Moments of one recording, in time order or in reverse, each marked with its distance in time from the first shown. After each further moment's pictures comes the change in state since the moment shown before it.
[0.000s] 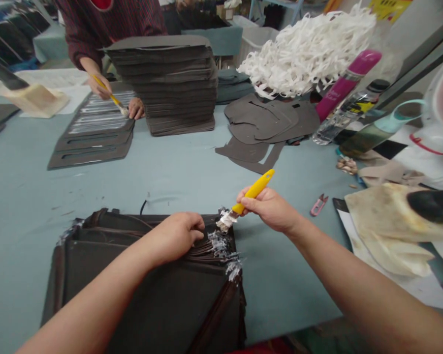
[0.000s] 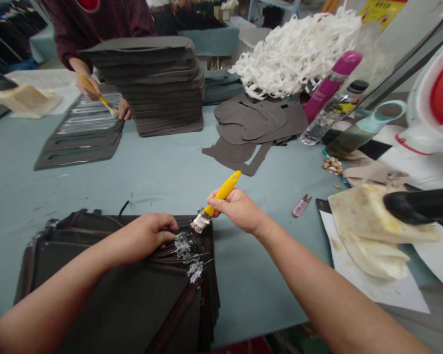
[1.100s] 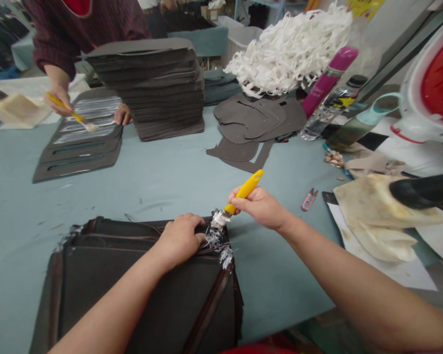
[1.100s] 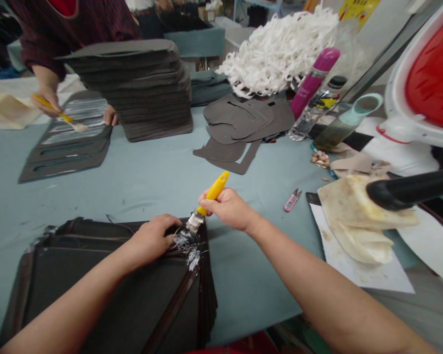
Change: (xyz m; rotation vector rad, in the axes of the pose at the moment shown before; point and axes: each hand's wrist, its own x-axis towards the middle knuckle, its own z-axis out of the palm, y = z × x) left_hand 0.023 0.003 0.024 0.183 0.107 -0.004; right_hand 0.000 -0.001 -0.003 -0.137 0.016 -0.109
